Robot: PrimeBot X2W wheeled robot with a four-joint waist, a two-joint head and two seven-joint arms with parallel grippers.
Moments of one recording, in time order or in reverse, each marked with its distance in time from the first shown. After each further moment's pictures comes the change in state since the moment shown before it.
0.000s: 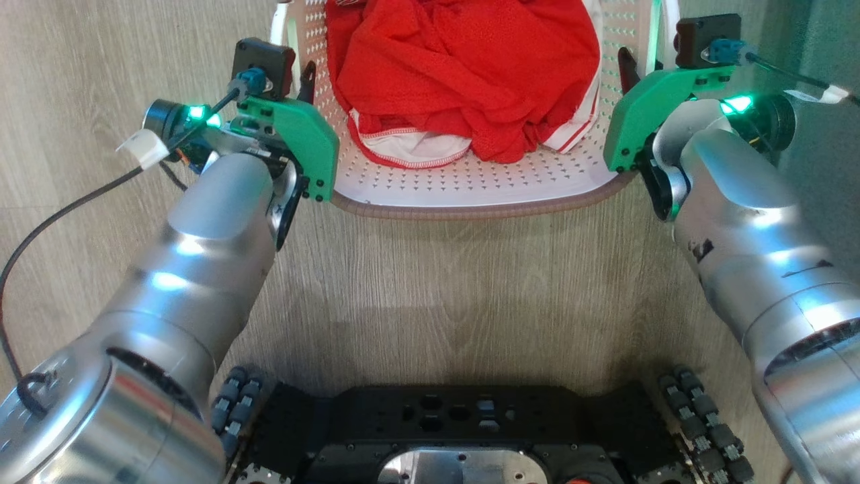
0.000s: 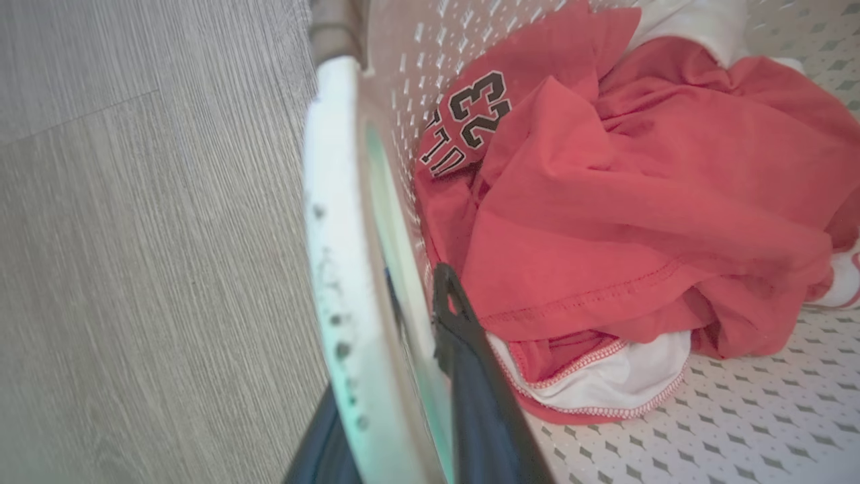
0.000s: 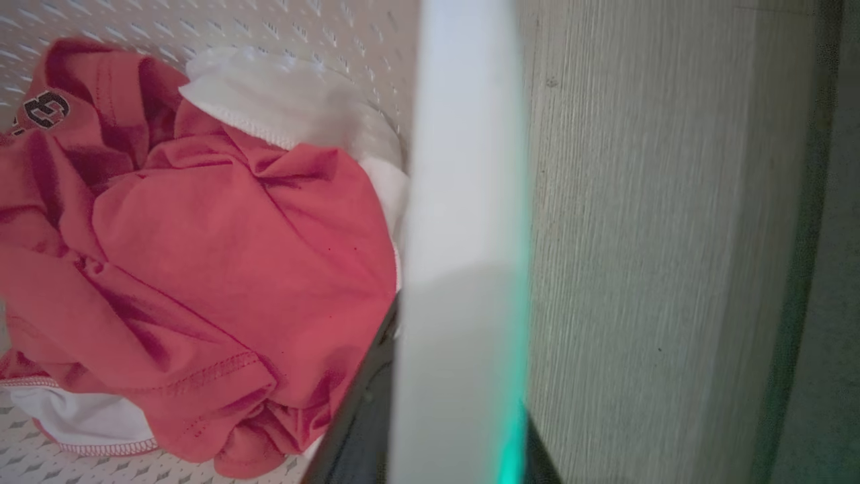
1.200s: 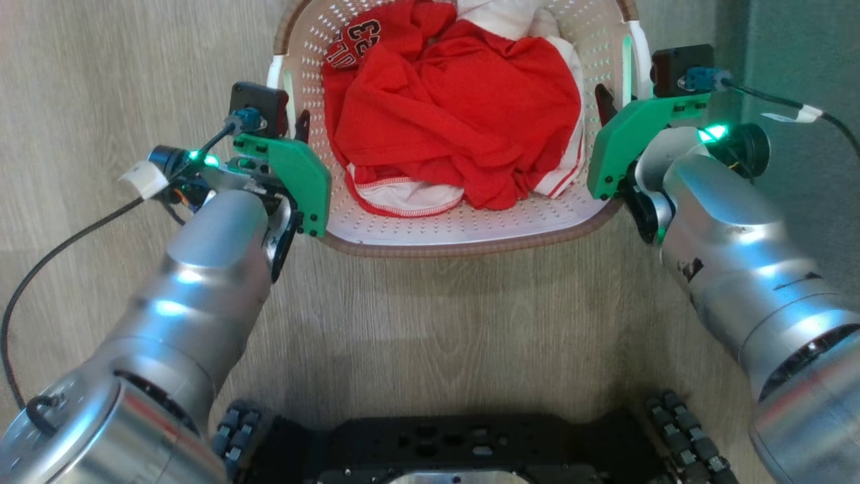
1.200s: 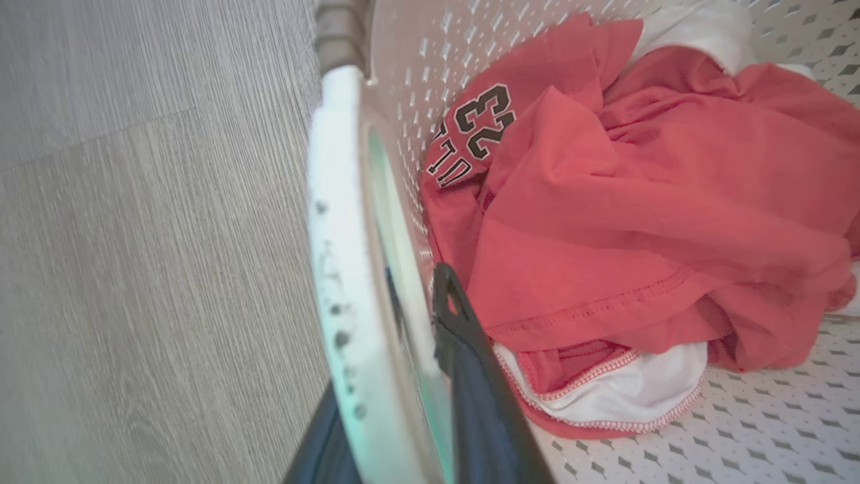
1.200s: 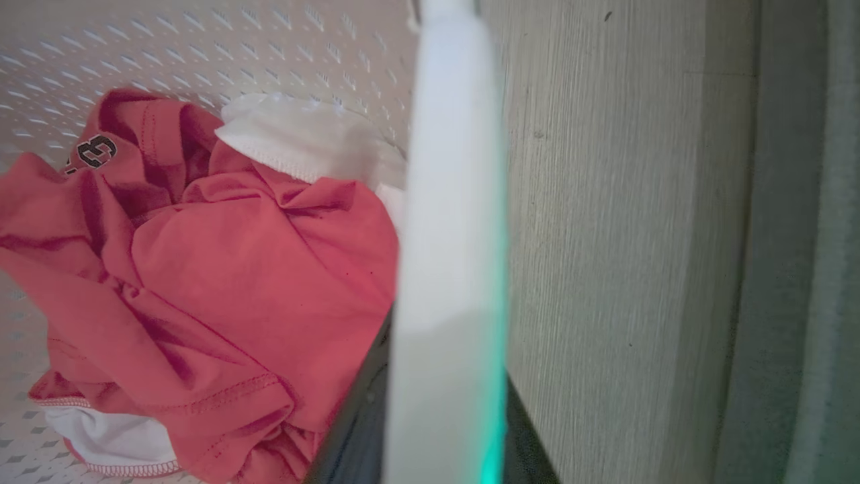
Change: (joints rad) left arm 0.064 0.005 -0.007 0.023 -0.034 -0.019 0.021; right arm 0.017 -0.009 0.327 0.004 0.329 0.000 0.002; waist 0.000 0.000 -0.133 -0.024
